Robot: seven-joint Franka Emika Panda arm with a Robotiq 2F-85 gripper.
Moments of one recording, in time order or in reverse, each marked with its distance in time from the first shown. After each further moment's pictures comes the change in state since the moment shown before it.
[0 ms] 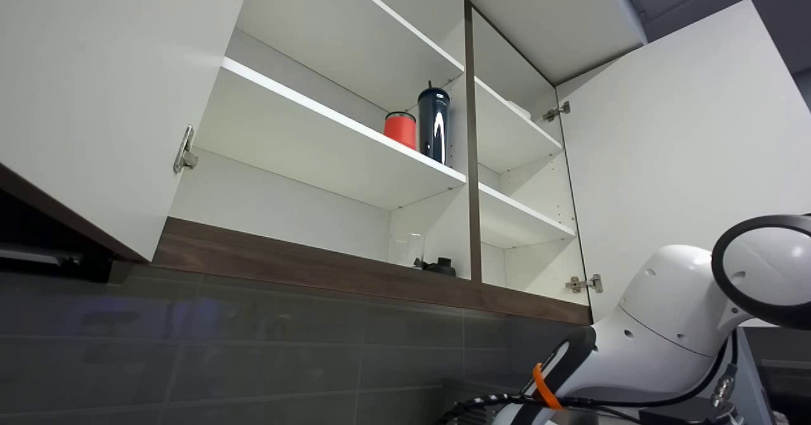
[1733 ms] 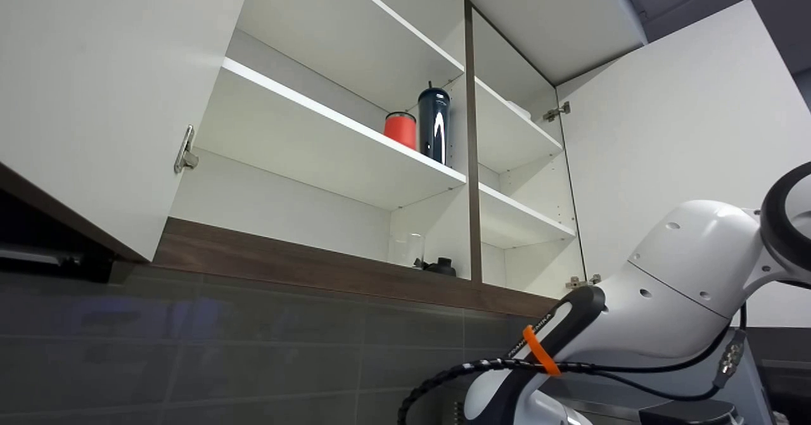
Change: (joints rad) arm 0.123 -0.157 0.035 -0.089 -0.064 0.001 -0.017
